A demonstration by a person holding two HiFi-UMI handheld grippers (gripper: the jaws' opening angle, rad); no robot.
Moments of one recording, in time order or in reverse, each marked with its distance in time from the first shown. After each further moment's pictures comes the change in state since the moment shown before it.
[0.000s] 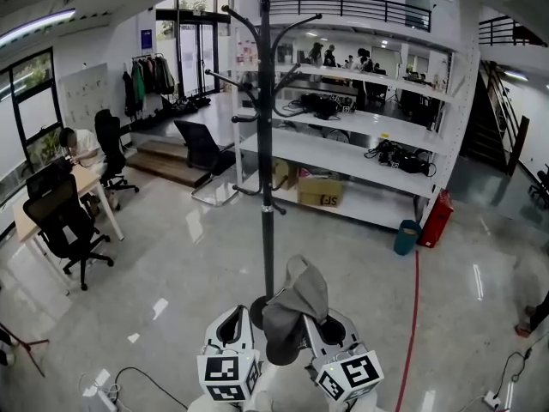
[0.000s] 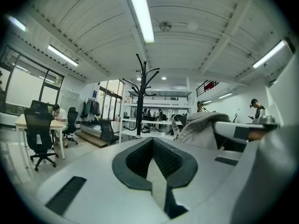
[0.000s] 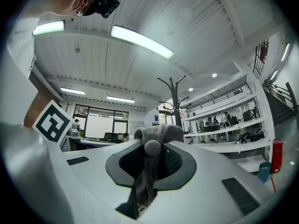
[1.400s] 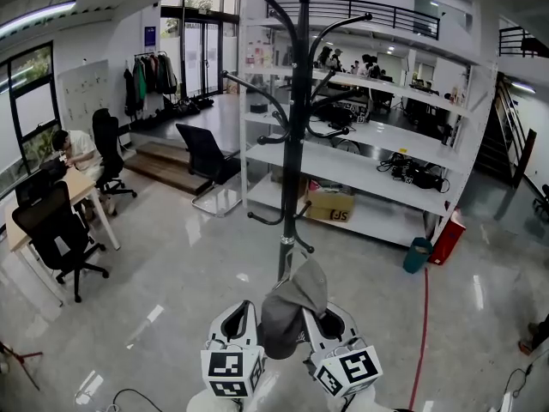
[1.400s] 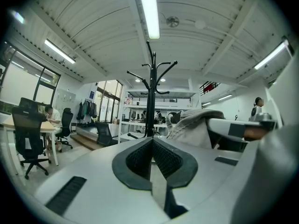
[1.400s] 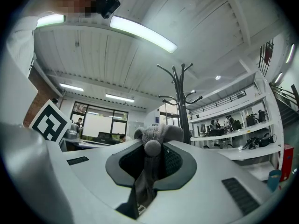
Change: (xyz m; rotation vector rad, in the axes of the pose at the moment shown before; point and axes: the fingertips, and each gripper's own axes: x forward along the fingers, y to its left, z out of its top) left arm 0.127 0.091 0.025 0.001 -0.033 -0.034; right arm 0.165 -0.020 -0.011 -0.043 -0.027 0.014
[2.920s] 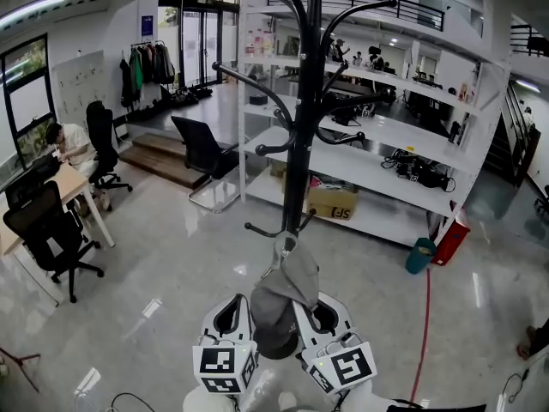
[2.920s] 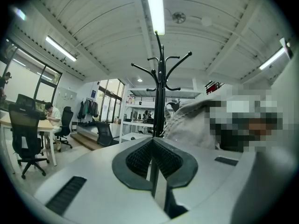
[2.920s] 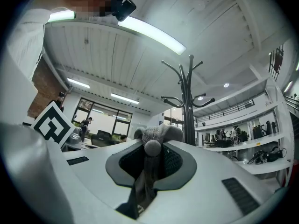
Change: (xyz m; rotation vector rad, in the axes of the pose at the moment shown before) left arm 0.070 0.042 0.002 -0.023 -0.008 0.019; right arm 0.080 -0.014 0.007 -0.106 -0.063 0.065
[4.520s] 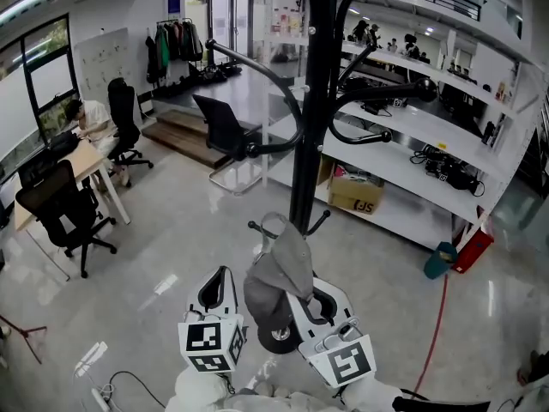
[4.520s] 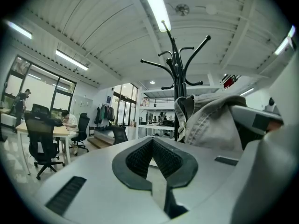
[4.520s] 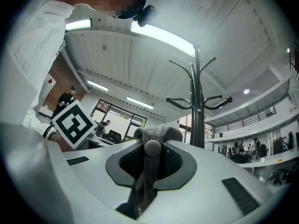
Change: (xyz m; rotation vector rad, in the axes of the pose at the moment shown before) left arm 0.060 0.039 0.026 0.024 -0.021 0.217; right arm 0.050 -0.031 0.006 -0.060 -0.092 0.199
